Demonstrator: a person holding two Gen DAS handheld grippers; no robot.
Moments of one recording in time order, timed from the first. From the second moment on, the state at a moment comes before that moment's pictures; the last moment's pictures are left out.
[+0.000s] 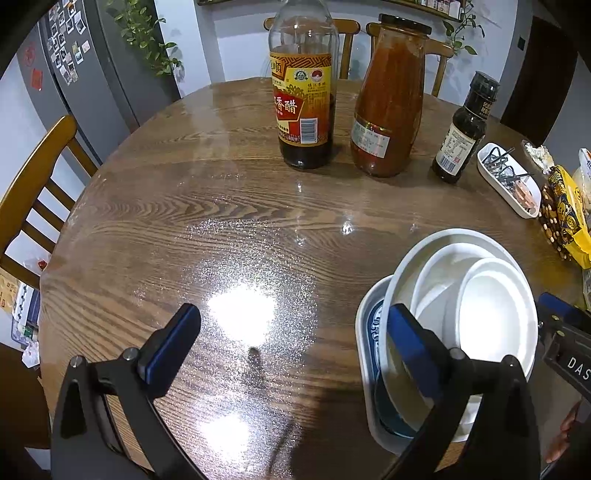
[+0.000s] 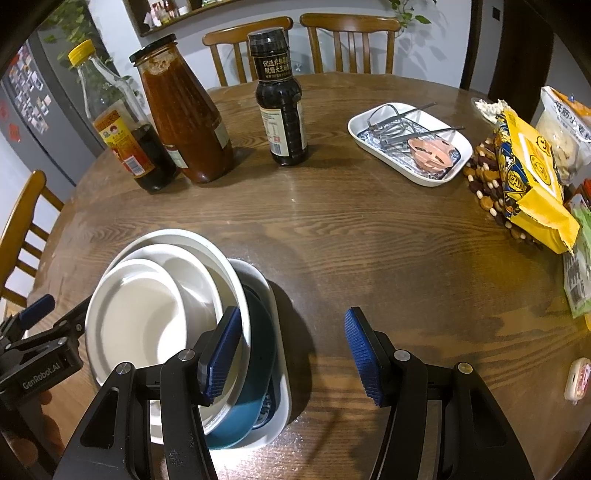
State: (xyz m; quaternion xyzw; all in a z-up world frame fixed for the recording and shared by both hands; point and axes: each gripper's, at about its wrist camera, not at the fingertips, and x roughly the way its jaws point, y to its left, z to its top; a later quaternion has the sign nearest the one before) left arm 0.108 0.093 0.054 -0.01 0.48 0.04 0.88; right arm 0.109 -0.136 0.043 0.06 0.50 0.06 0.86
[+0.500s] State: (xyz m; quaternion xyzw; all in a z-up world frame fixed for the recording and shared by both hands) left arm 0.102 0.089 0.069 -0.01 0.46 0.02 0.89; right arm 0.100 -0.137 0.059 0.04 0.46 0.05 0.88
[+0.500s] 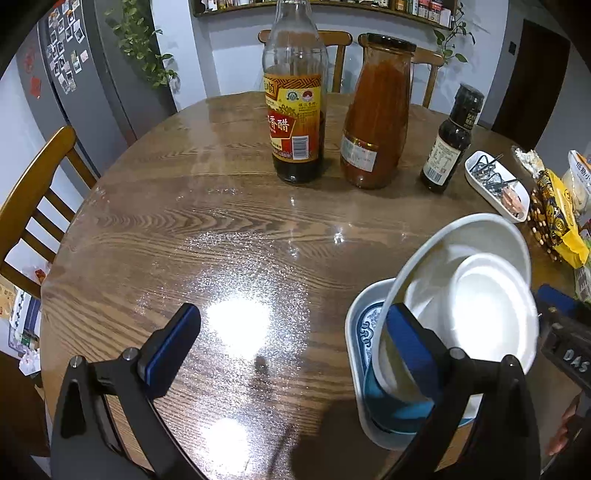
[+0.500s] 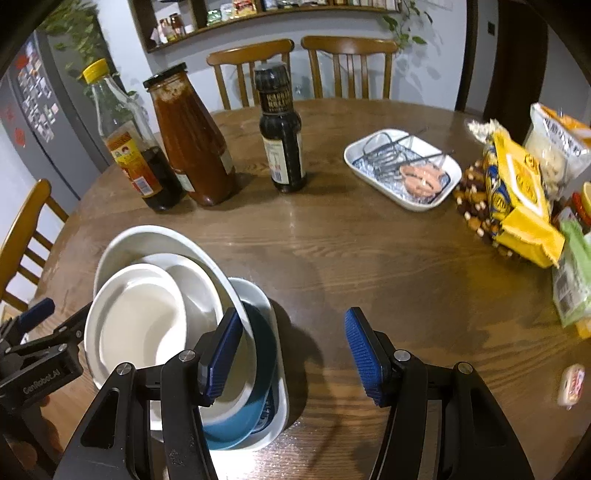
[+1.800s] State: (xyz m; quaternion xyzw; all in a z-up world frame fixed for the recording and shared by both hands) left arm 0.119 0.094 0.061 -0.07 0.49 -0.03 0.87; right arm 0.129 -0.150 0.058 0.15 0.50 0.16 0.84
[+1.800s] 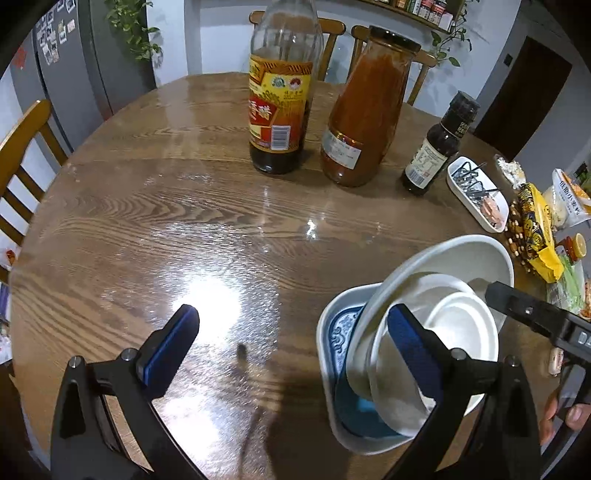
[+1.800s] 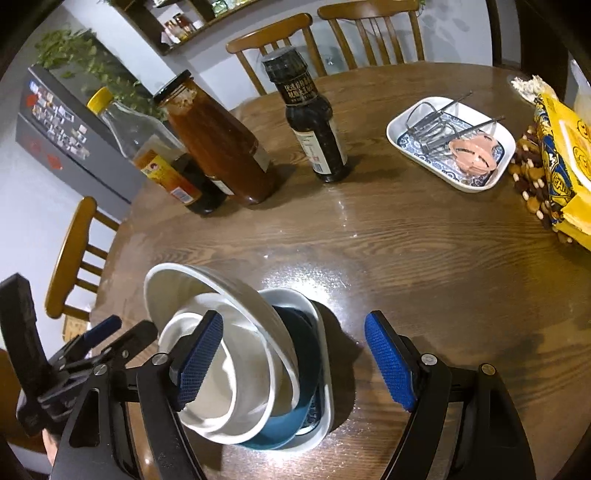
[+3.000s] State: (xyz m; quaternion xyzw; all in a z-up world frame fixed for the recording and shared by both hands) left arm 0.172 0.093 0.052 -0.12 0.56 -0.10 0.82; right arm 0.177 -0.133 0.045 0.16 0.63 0.23 0.73
